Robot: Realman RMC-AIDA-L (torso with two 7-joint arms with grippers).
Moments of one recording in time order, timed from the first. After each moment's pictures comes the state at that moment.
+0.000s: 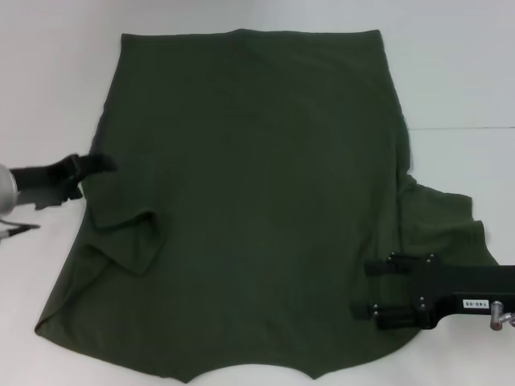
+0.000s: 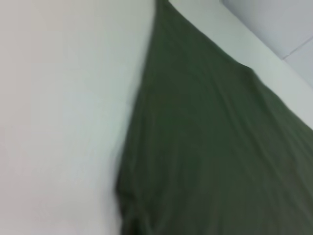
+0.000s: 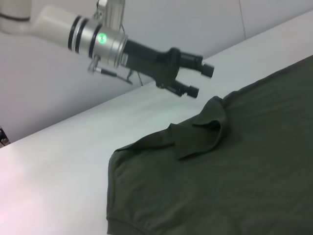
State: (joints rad) left arm -0.74 -2.01 0.48 0.57 2.38 0.92 -2.53; right arm 0.54 2.00 -0.85 -0.52 -1.93 -1.49 1.37
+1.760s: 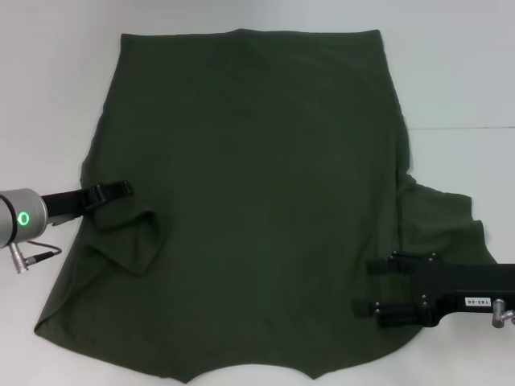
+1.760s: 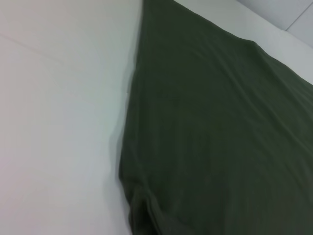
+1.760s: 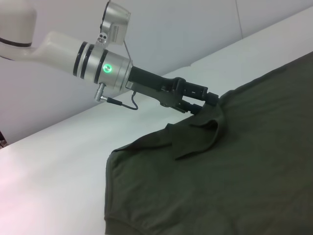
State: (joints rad) left arm -0.75 -2.06 0.50 0.46 2.33 0.73 -2.26; right arm 0.54 1.99 -0.85 -0.52 -1.93 -1.49 1.39
